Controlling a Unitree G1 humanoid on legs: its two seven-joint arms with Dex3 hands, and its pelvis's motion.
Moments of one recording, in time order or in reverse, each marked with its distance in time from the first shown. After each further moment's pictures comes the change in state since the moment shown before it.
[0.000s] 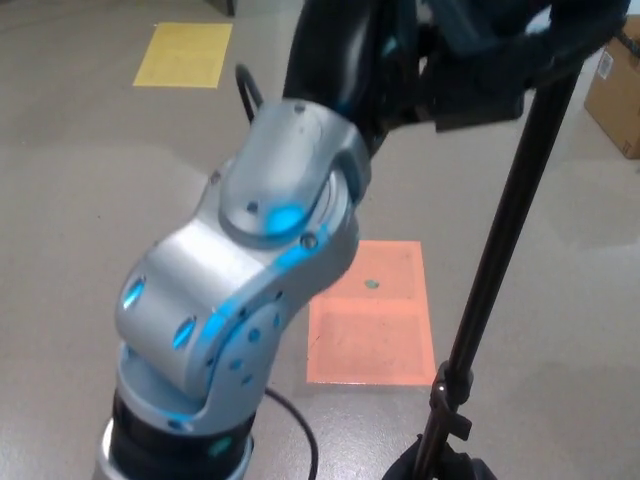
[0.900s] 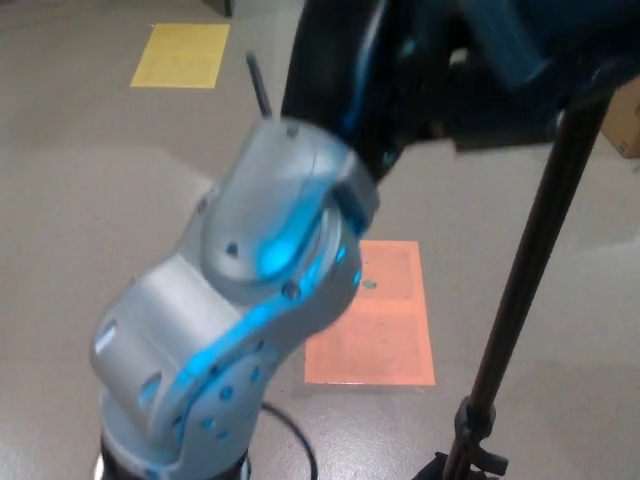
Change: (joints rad) left_arm 0.157 -0.008 -0.068 -0.163 -0.086 -0.010 0.003; right_arm 0.024 -0.014 -0.026 0.025 0.005 0.000 0.000
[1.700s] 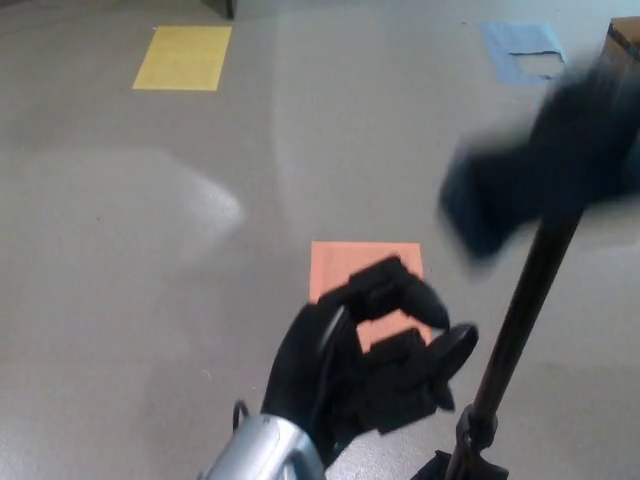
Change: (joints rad) left_arm 0.763 0.048 -0.171 0.113 0.019 -0.228 -0.103; right_arm 0.002 0.000 -0.008 -0.005 -0.002 0.000 0.002
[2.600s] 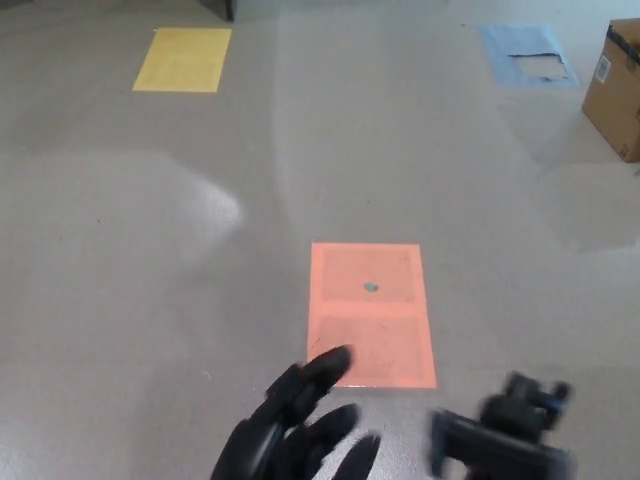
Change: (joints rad) left_arm 0.286 0.227 -0.005 0.128 0.141 -0.315 -0.070; right_arm 0.068 -0.107 0.000 -0.150 0.017 0.012 0.119
